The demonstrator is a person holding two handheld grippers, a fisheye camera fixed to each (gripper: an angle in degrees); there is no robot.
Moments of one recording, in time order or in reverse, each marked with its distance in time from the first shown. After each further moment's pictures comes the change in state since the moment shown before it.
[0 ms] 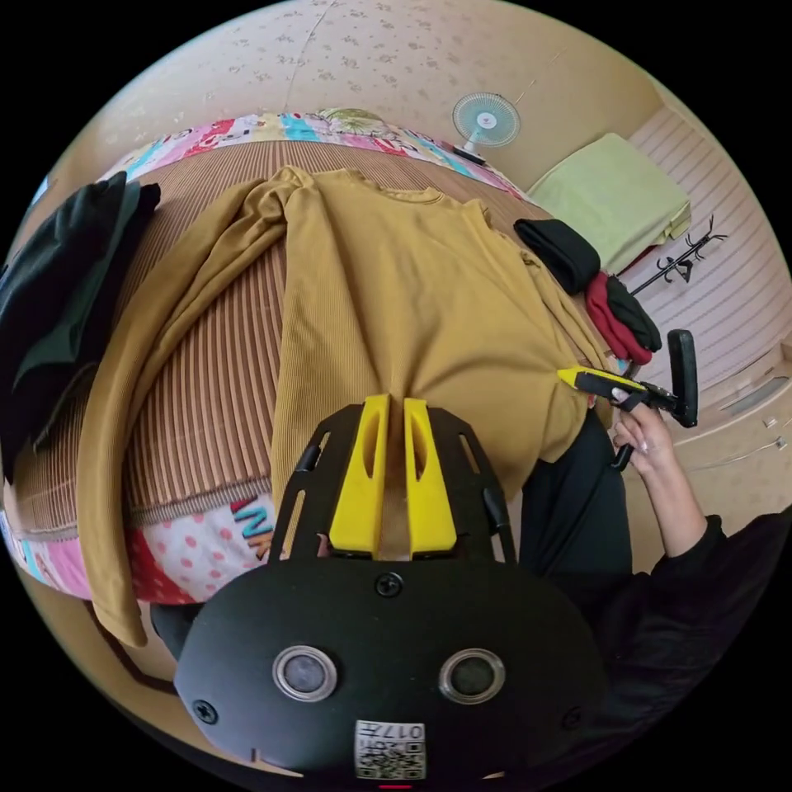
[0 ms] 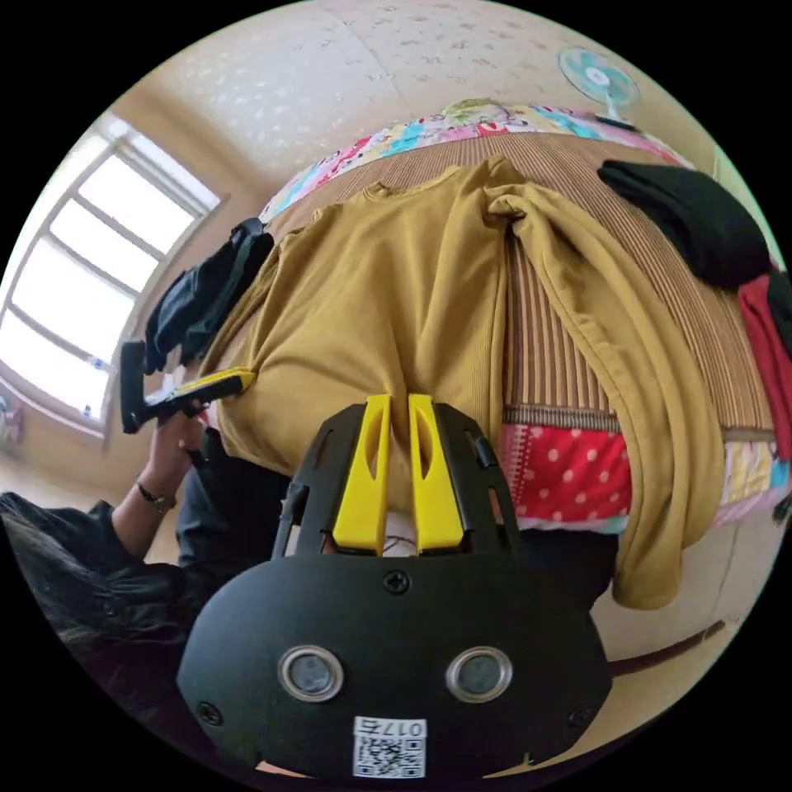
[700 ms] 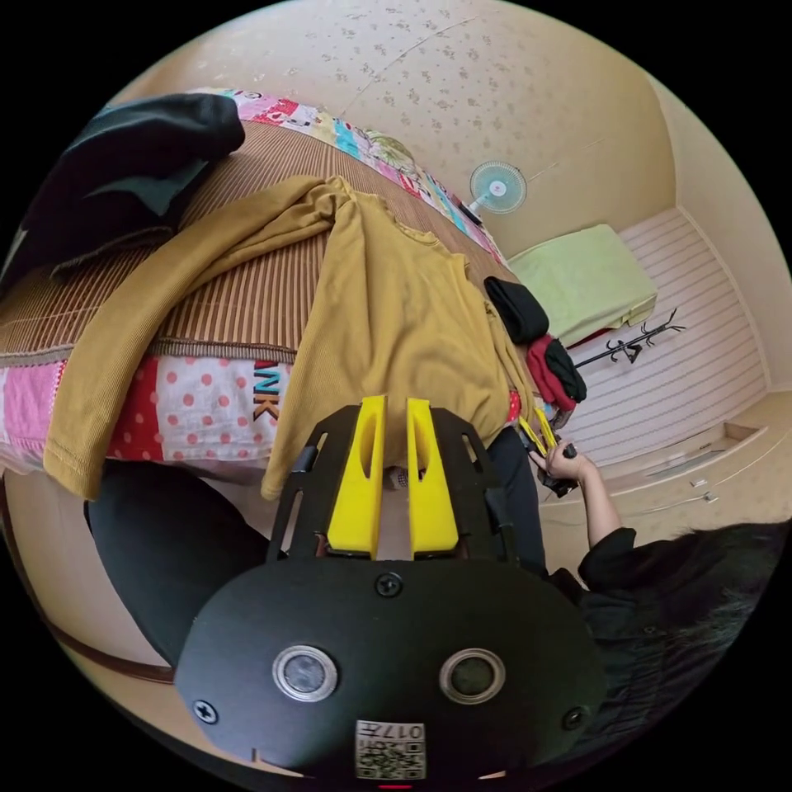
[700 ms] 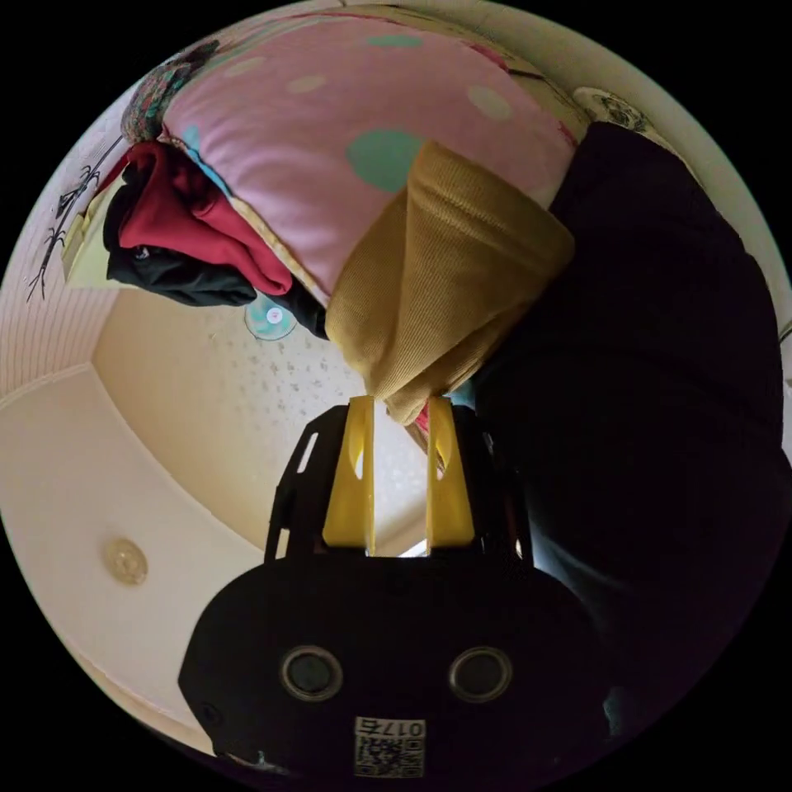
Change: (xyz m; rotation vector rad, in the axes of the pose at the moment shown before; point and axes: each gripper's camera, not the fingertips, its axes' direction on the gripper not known) left arm -0.035 0.086 -0.093 0.127 0.238 -0.217; right arm 0.303 0.201 -0.055 0.702 -1.056 1.372
